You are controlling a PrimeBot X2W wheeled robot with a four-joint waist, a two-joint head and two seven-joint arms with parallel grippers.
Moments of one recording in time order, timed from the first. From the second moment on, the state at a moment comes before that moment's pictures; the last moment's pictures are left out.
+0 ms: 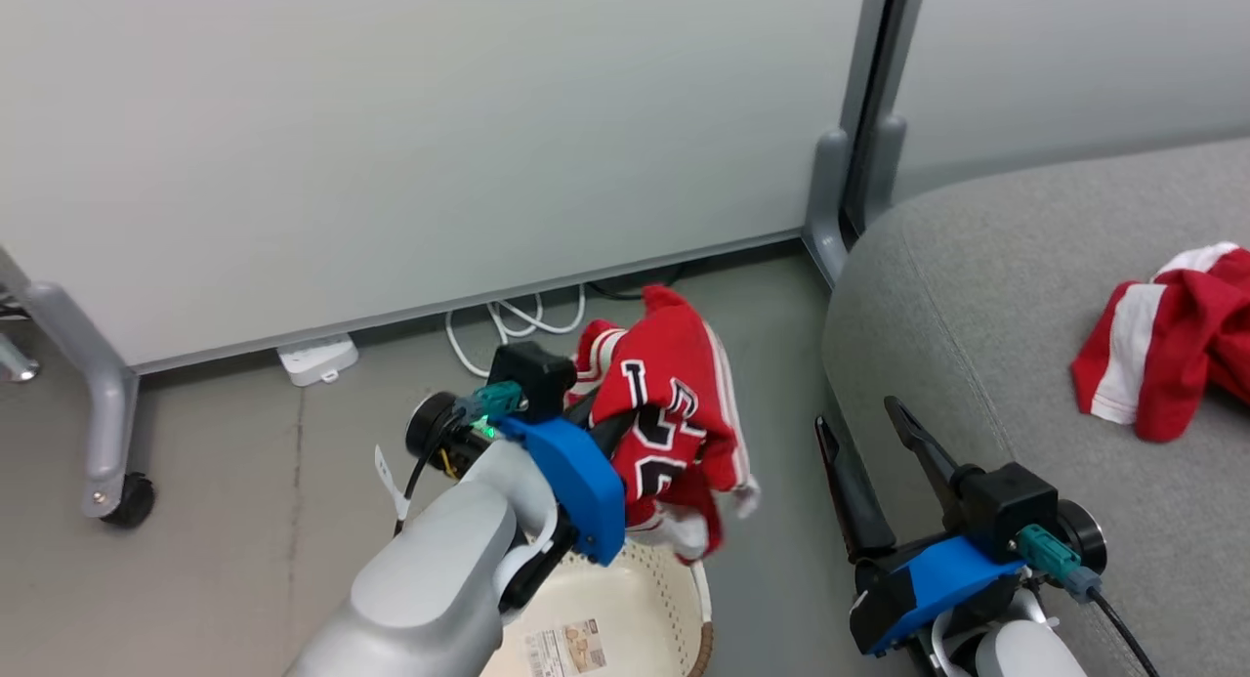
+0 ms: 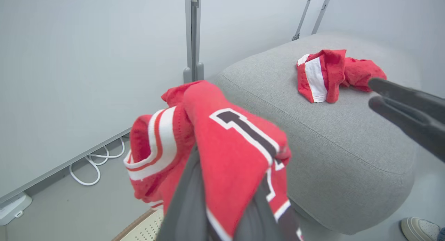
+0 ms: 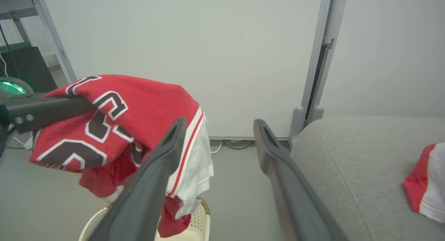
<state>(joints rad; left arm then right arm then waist) -0.70 0.05 -0.80 0.80 -0.61 -0.13 -0.12 -0.16 -0.05 0.15 0.21 0.06 0.13 -0.09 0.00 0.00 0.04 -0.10</state>
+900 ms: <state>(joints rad) -0.84 0.05 -1.03 0.70 -0.81 -0.07 -0.08 -0.19 -0.06 0.28 0.27 0.09 0.13 -0.02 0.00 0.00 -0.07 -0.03</state>
